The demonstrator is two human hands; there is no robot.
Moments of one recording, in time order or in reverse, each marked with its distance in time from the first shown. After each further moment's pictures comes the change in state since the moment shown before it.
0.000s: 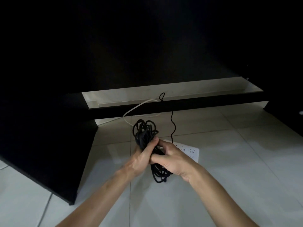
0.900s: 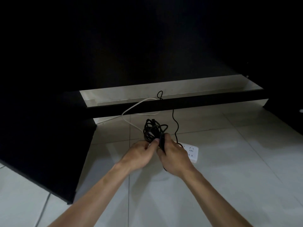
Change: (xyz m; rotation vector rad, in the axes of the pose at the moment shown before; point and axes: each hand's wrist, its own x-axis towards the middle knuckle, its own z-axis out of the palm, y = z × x) left_hand 0.016 0.001 -0.003 0.424 -0.016 0.007; right_hand 0.020 0.032 0.001 -0.556 0.349 -0.117
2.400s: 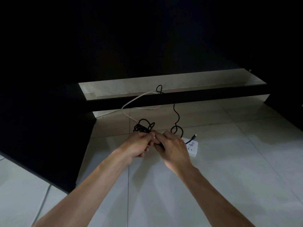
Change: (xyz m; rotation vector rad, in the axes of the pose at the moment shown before) left_hand 0.003 0.009 -0.004 -0.441 -0.011 -0.234; right_hand 0.015 0.033 0.029 -0.259 0.281 -0.343
